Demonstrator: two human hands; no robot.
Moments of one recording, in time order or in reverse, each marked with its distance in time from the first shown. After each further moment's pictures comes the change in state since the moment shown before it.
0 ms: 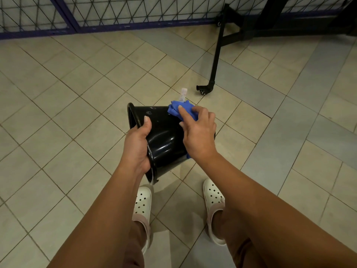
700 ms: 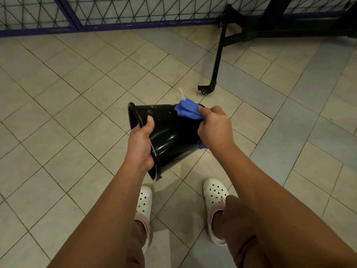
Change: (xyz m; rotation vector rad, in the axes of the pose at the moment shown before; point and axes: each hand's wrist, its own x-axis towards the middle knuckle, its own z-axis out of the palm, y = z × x) left_hand 0.005 -0.005 -0.001 -0.016 0.029 0.016; right_hand 0.019 0.015 -0.029 -0.019 -0.026 0.097
